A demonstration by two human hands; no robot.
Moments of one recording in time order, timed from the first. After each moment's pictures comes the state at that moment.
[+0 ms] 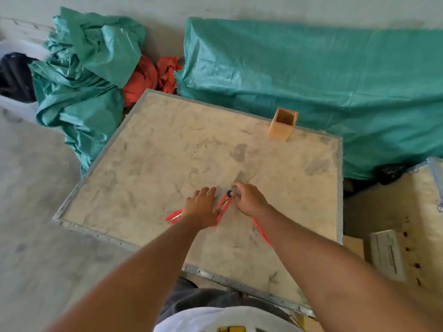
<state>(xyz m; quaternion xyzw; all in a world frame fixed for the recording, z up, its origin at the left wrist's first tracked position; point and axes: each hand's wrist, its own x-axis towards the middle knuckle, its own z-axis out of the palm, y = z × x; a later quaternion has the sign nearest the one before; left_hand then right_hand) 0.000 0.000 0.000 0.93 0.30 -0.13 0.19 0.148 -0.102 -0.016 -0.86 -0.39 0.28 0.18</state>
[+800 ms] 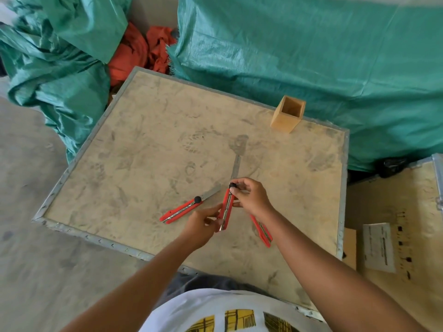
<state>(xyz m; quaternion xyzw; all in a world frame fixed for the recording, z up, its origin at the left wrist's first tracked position) -0.028 -0.021 -0.005 0.73 0.37 -0.09 0.57 0.145 -0.099 -0.012 -0.78 -0.12 0.41 0.45</state>
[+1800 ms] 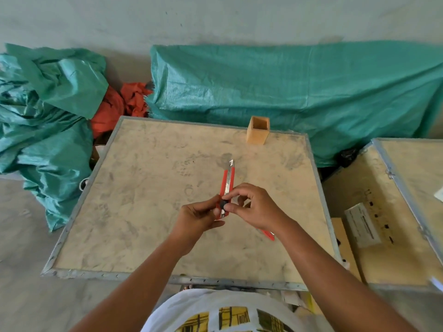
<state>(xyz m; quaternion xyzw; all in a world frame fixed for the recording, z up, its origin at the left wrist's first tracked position) -0.067 0.007 0.095 0.52 0.24 0.07 0.82 0.070 -0.131 0.119 -0.80 -0.34 0.26 0.42</state>
